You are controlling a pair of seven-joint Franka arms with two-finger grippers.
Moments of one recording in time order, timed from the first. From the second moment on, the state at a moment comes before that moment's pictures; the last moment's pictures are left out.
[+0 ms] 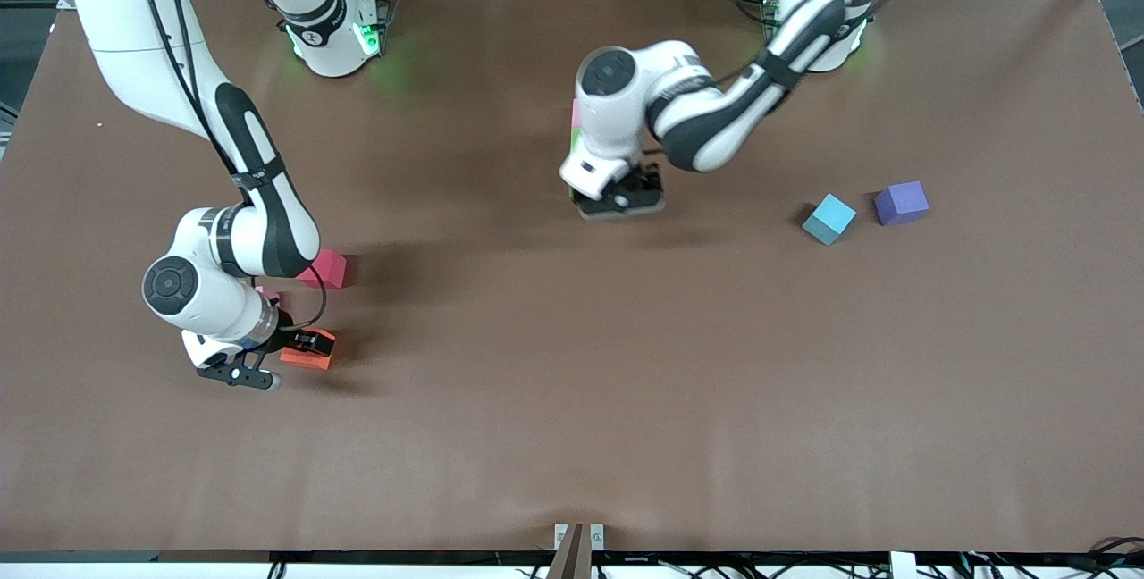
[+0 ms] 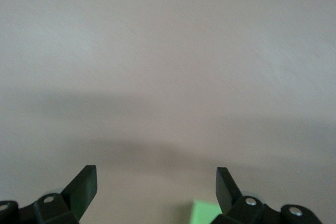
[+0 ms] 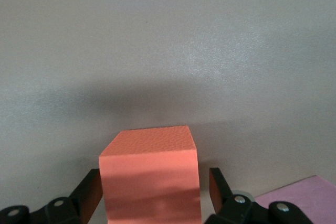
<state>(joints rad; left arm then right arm) -0.13 0.53 -0.70 -1.88 0.53 2.19 -1.26 0.15 0.65 -0.10 -1.76 0.10 2.45 0.19</state>
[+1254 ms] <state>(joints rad) 0.85 0.37 -1.03 -2.29 0.53 2.29 -1.05 0.23 0.65 -0.12 -1.73 0.10 2.46 0.19</state>
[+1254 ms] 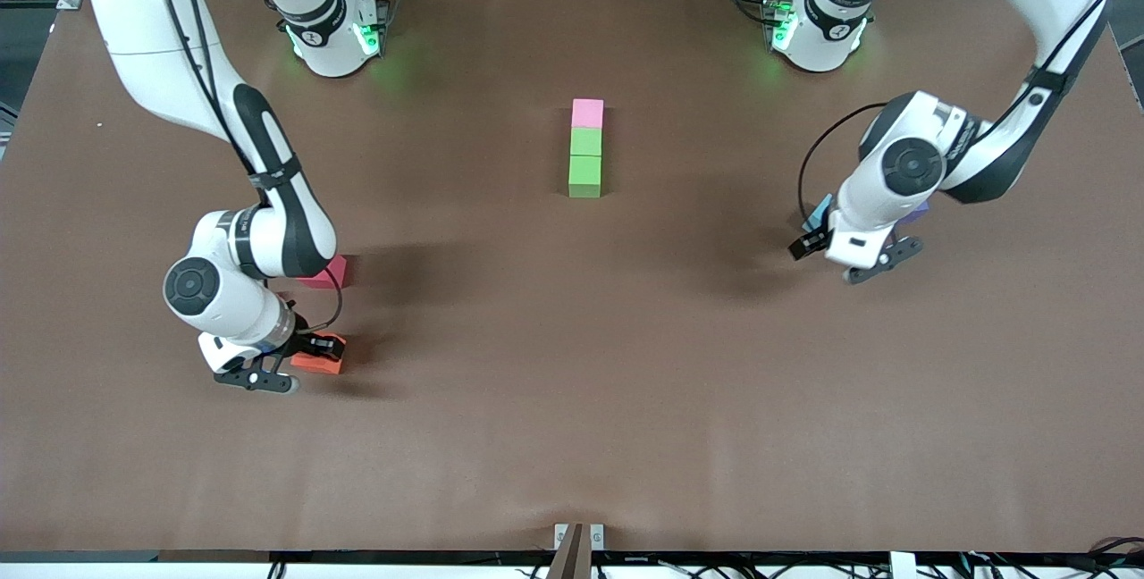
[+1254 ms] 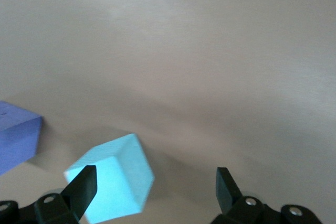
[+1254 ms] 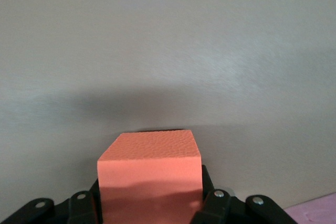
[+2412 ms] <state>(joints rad) 0.96 0.38 -1.04 -2.44 0.53 2.37 -1.15 0.95 0.52 -0.18 -1.73 0.15 2.38 0.74</state>
